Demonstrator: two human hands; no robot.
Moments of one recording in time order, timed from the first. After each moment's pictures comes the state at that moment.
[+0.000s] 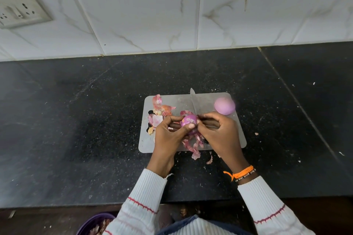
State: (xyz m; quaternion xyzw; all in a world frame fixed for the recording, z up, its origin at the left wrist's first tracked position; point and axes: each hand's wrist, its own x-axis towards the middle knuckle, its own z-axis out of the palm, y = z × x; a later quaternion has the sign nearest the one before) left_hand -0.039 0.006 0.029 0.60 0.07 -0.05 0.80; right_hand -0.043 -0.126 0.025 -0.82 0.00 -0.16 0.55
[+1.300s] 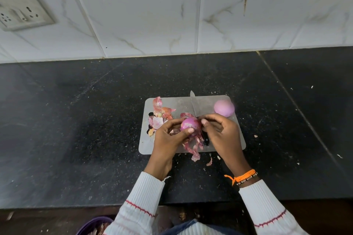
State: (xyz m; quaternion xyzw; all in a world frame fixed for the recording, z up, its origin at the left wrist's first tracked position) left_hand -0.042 0.011 0.028 0.60 0.07 -0.08 0.79; right_hand -0.045 -0.131 0.023 -0.79 0.02 -0.14 0.59
